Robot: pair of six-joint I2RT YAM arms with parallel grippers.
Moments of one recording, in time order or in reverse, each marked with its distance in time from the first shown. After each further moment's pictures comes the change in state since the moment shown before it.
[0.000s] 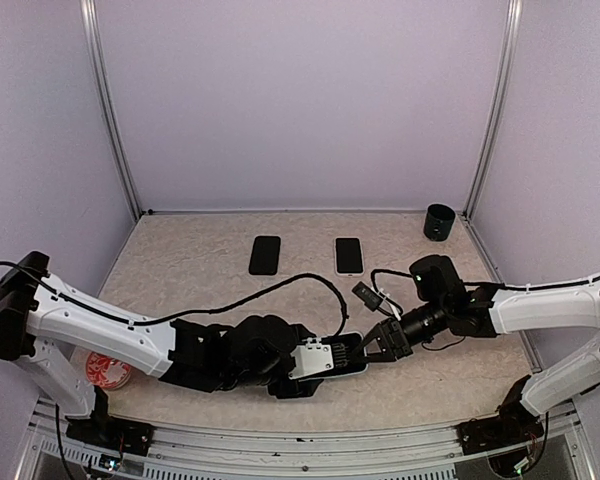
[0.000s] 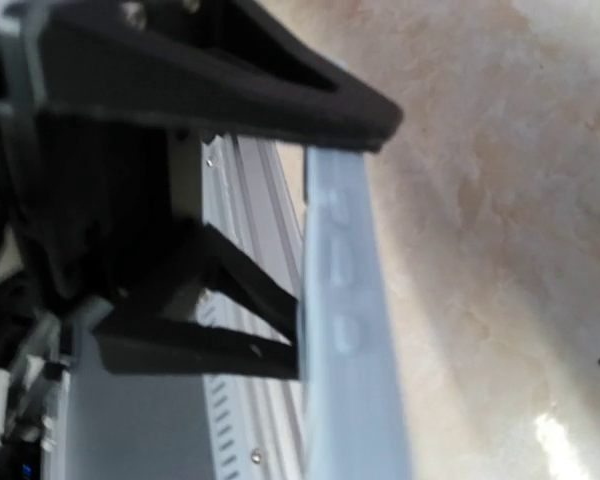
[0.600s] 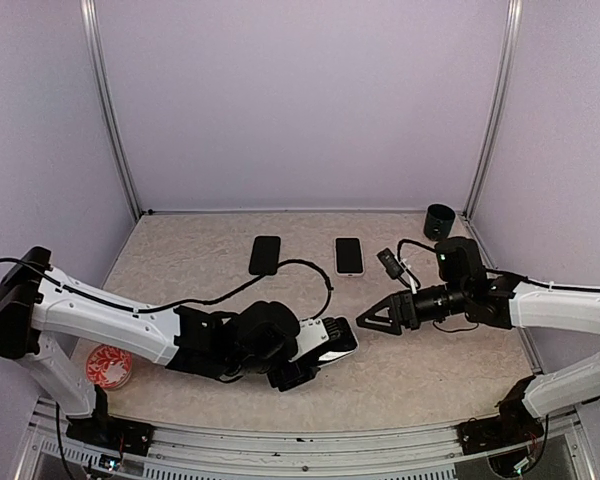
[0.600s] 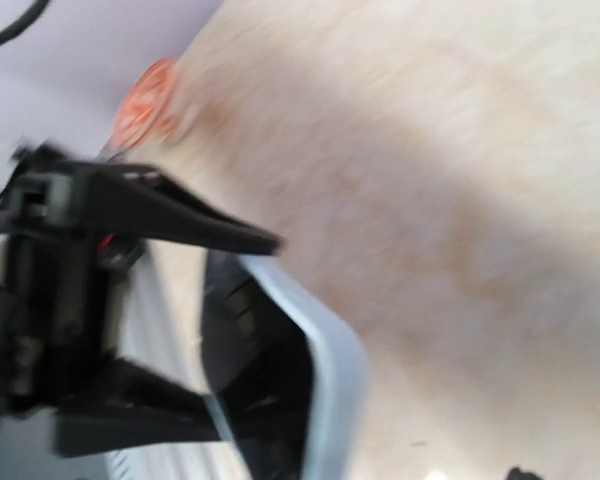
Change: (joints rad) left arm 0.062 0.024 0.050 -0.116 0.014 -0.270; right arm -0.119 -0.113 0.021 -0.017 0.183 0.023
